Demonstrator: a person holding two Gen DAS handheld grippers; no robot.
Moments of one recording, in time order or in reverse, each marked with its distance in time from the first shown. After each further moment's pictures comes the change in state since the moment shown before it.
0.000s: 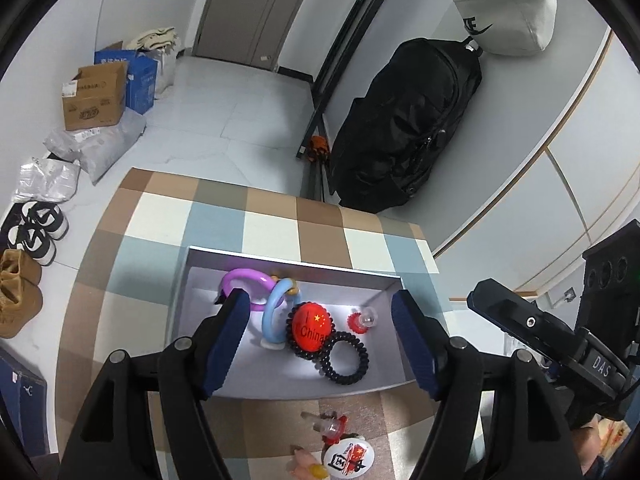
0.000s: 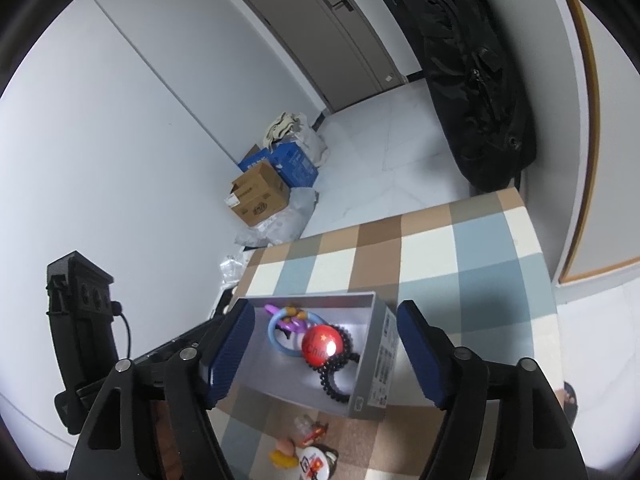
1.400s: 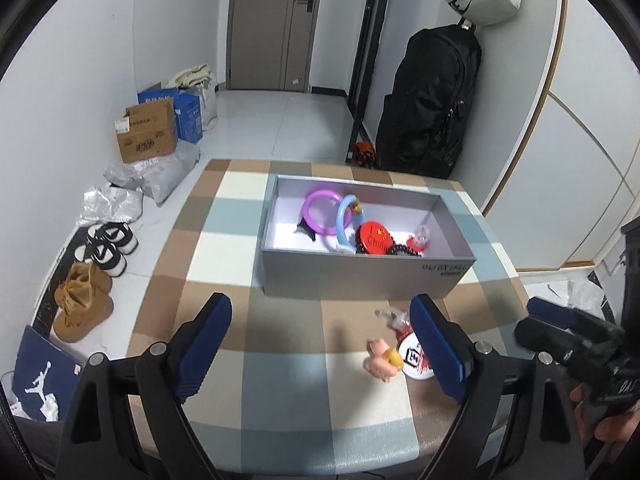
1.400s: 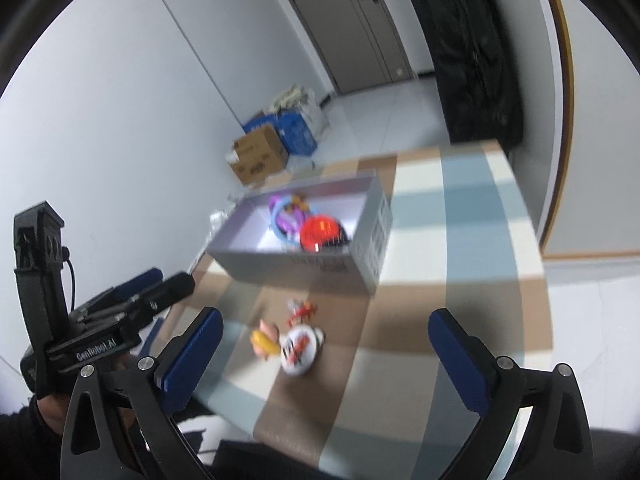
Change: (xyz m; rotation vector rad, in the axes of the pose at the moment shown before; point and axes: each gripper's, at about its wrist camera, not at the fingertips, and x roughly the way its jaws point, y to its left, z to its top) left arm -0.046 0.007 -0.080 0.133 -0.074 0.231; right arm -0.033 0.013 -0.099 -0.144 0.070 -0.059
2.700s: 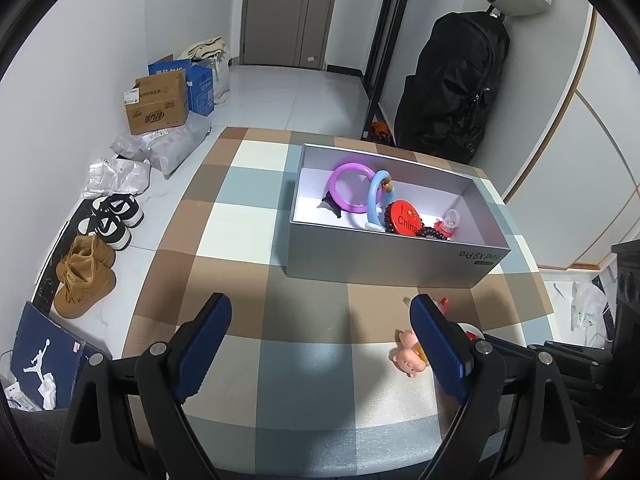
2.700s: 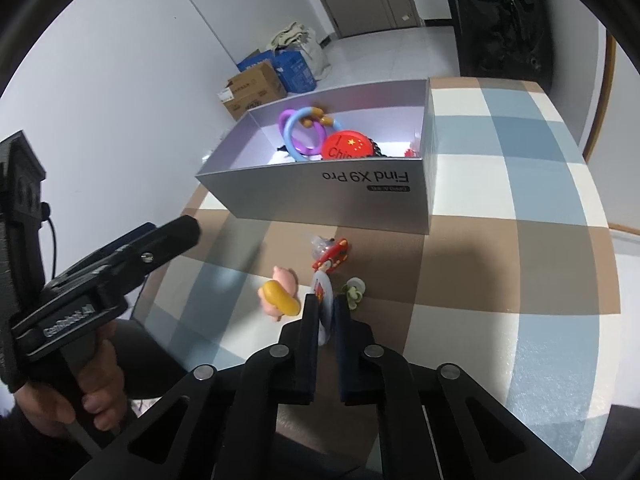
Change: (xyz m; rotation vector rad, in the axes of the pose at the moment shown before) left arm 0.016 0.018 -0.001 -0.053 0.083 0.022; right arm 0.045 0.022 -0.019 -0.020 0.198 -0.022
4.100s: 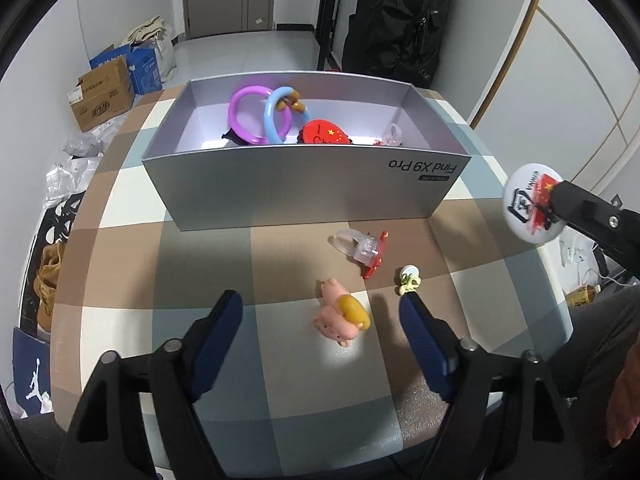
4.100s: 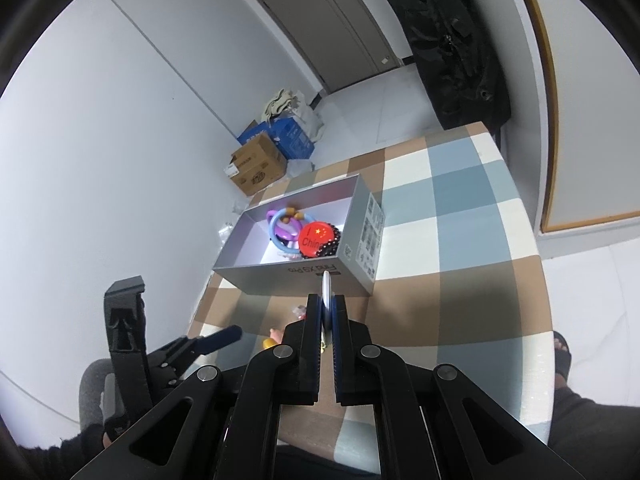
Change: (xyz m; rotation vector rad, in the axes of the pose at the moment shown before) left arm 0.026 -0.052 -0.024 0.149 0.168 -0.068; right arm -0.066 -0.044 0.016 0.151 -0.211 0.086
